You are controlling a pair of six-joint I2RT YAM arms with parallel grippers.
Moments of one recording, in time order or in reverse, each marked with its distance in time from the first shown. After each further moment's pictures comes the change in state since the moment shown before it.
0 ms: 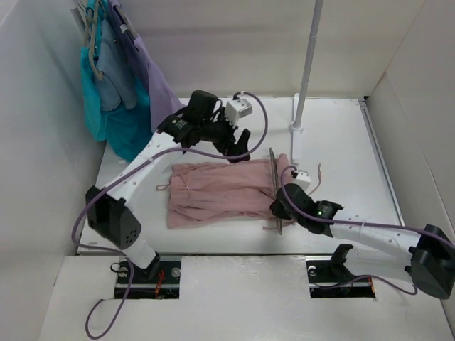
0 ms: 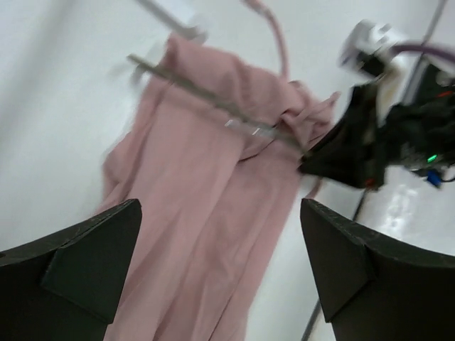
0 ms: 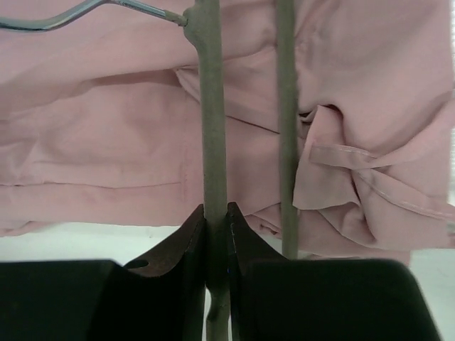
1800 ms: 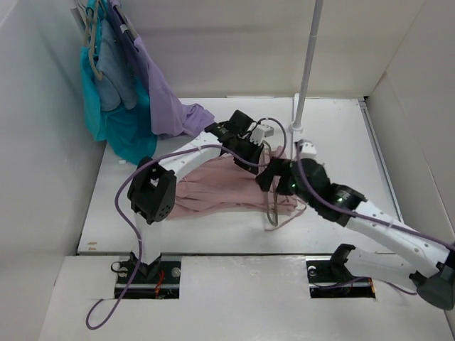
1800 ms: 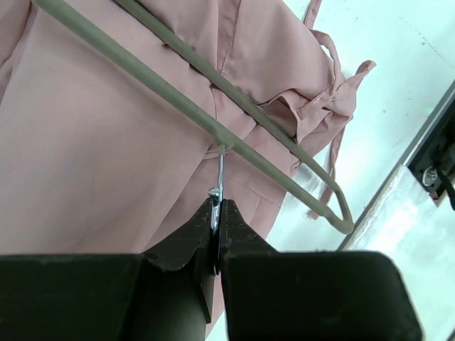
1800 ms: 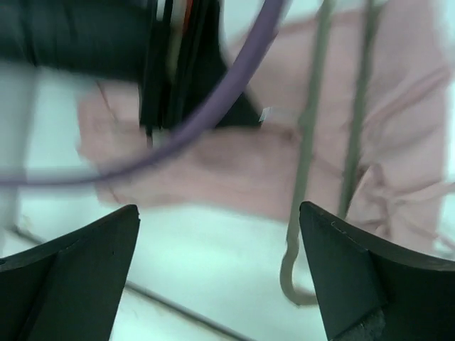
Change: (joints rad) left arm -0.130 0.417 0.101 0.020 -0.042 -0.233; right arm -0.018 -0.046 0.272 -0.041 -0.074 -0.230
